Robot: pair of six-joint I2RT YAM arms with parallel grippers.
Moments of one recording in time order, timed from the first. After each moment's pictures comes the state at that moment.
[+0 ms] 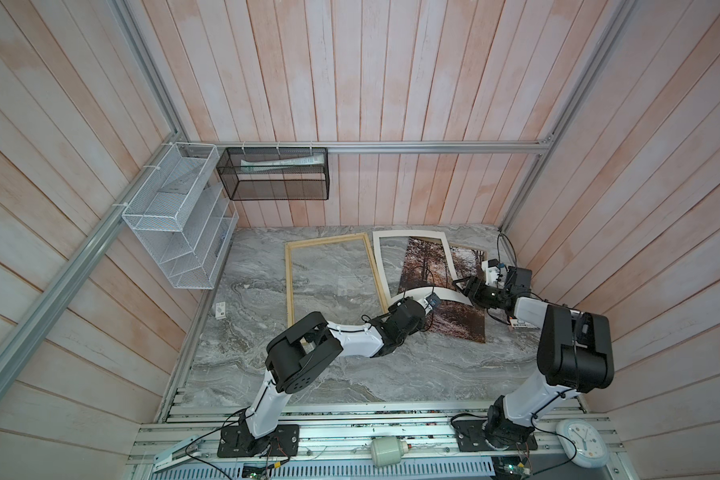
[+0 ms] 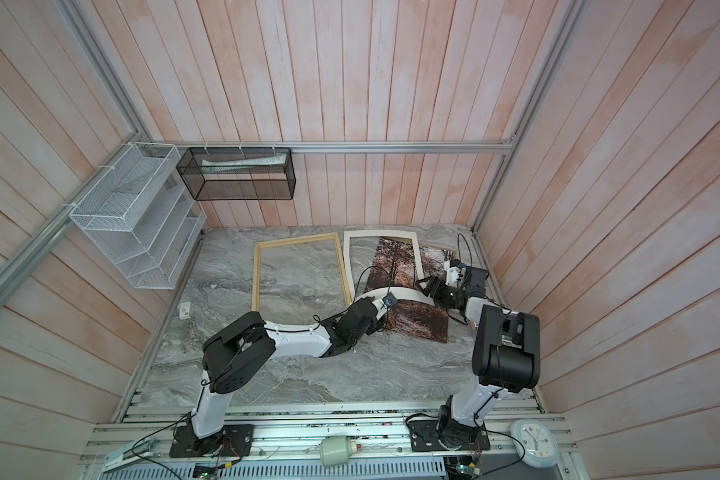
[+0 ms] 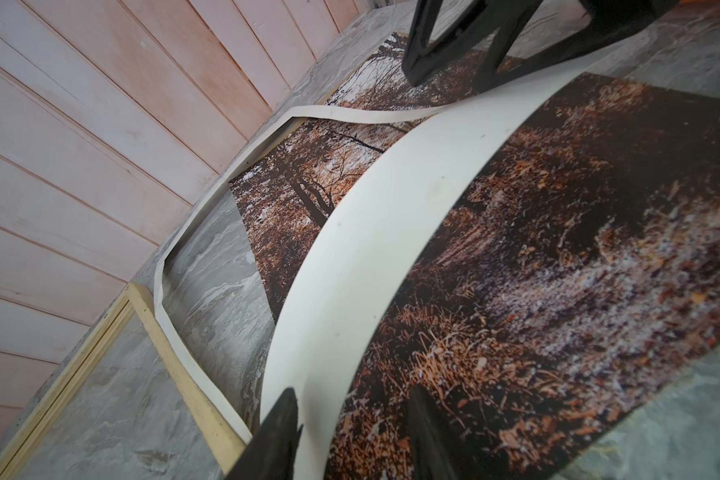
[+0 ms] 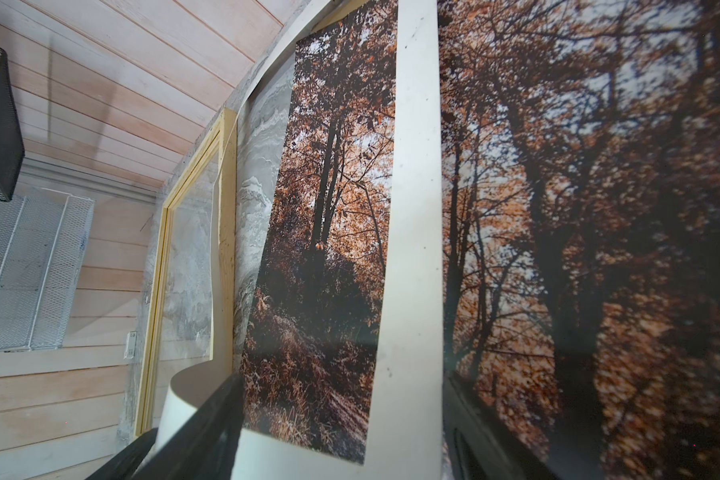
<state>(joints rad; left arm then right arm) -1.02 2.08 1.25 0.36 -0.43 0.34 -0.22 1.69 0.84 0.05 -0.75 0.36</state>
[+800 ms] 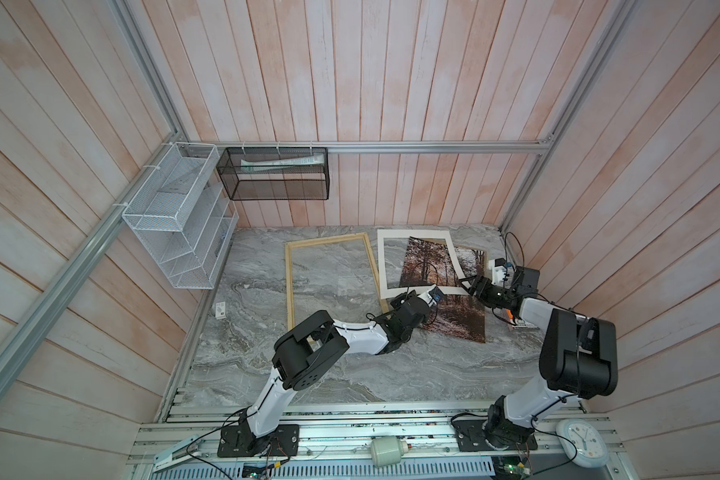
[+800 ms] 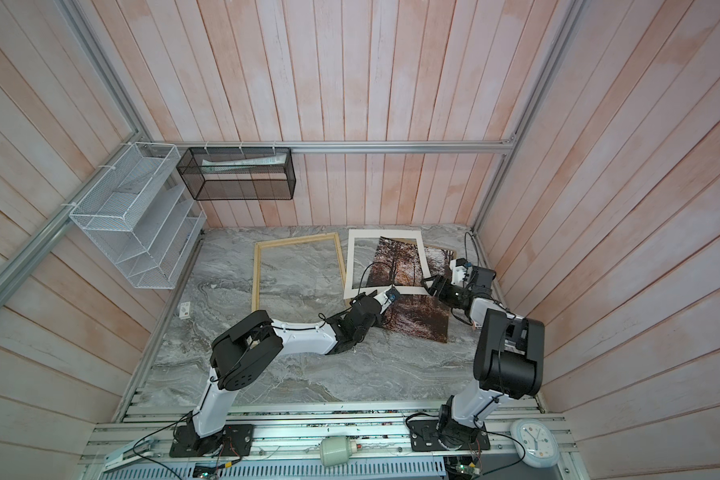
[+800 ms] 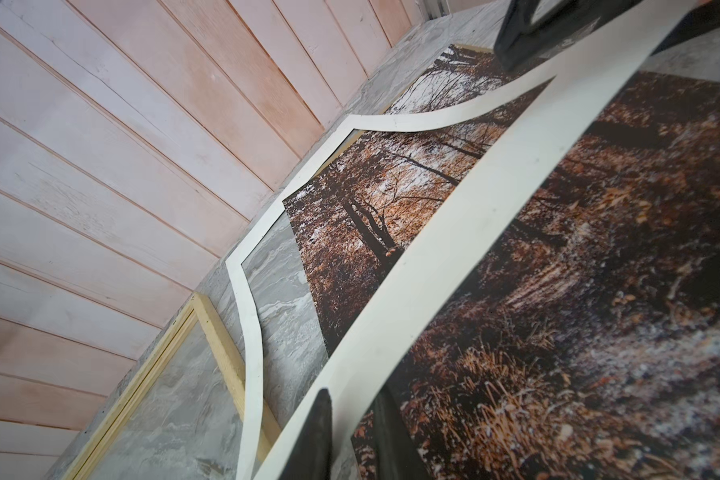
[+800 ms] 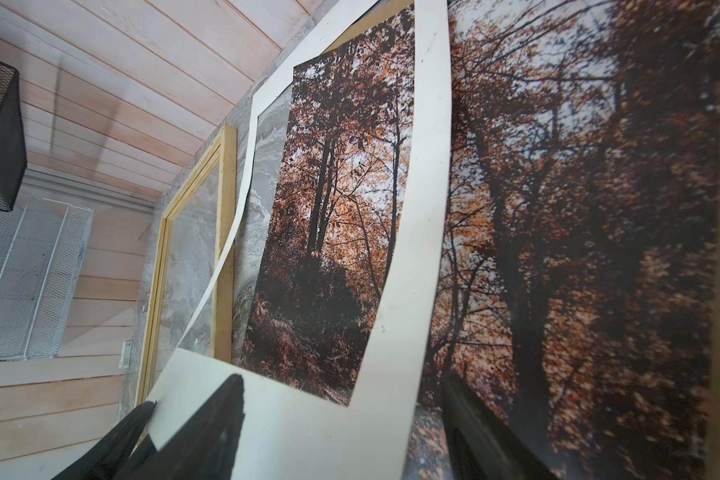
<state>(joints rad) -1.02 2.14 1.32 0.42 -0.55 0.41 -0.26 1.65 0.84 0.02 -0.75 0.34</state>
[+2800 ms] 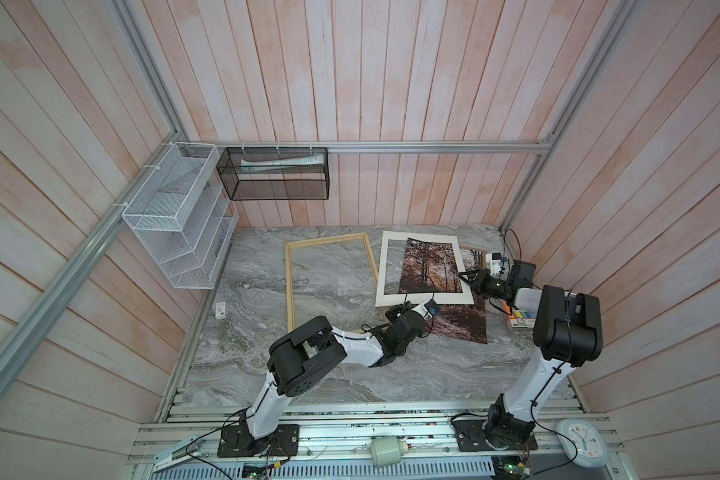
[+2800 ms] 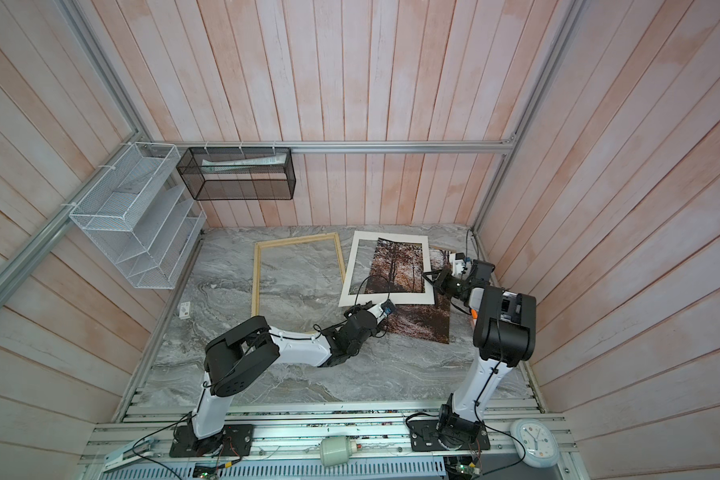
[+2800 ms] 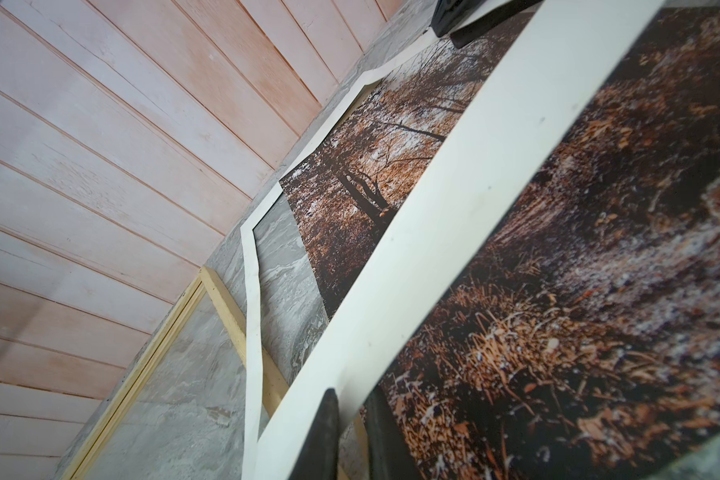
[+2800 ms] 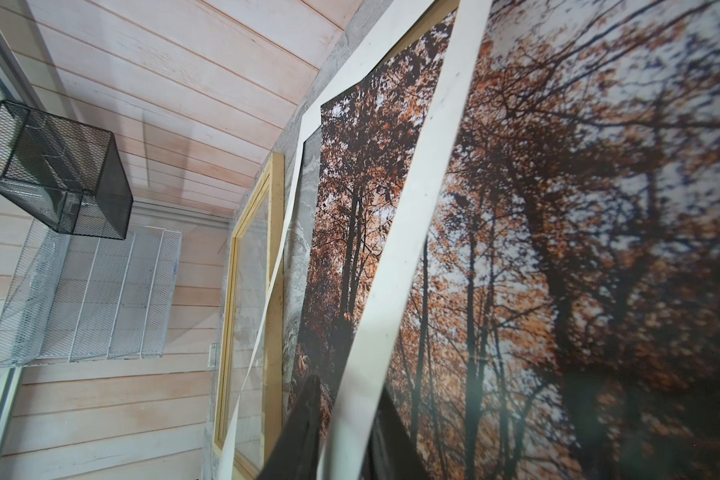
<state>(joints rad) -1.07 2.08 1.17 0.48 -0.62 0.41 -0.28 1.92 1.00 0.21 -0.98 0.54</state>
